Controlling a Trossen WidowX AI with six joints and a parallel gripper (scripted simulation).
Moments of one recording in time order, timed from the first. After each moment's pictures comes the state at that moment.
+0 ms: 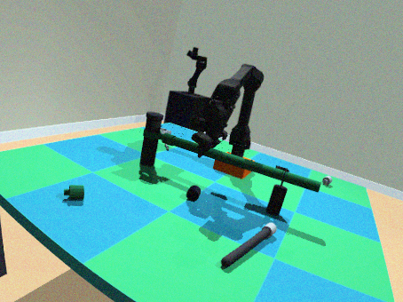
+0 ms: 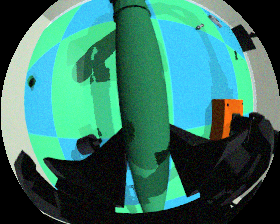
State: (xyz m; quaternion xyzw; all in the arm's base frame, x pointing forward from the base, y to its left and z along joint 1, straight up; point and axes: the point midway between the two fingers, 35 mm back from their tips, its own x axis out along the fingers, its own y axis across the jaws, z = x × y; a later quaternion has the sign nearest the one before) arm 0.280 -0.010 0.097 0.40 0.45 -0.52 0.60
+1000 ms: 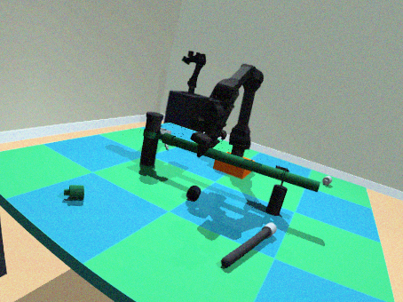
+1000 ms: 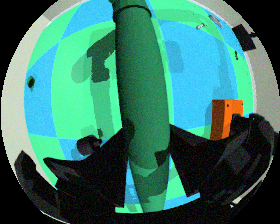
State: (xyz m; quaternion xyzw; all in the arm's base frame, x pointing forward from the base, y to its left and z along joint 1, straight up) arm 0.280 -0.013 0.096 0.41 0.46 -0.52 0.60
